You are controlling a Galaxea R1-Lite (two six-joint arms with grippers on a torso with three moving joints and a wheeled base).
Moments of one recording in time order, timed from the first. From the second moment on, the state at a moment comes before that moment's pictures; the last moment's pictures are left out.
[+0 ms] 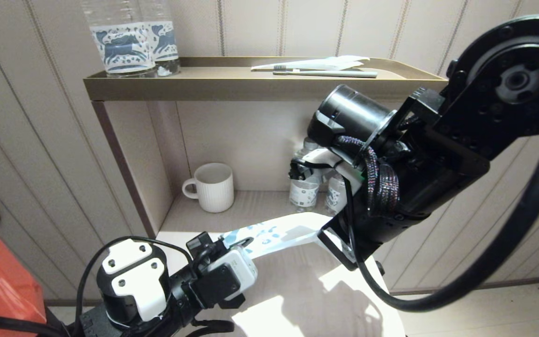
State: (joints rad) left arm -0.85 1.89 -0.32 -1.48 0.12 0.68; right arm 0.81 1.89 -1.95 1.19 -0.12 0.12
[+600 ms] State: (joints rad) left arm -0.91 1.91 -0.28 -1.48 0.12 0.73; right arm 0.81 1.90 -1.95 1.24 -0.12 0.08
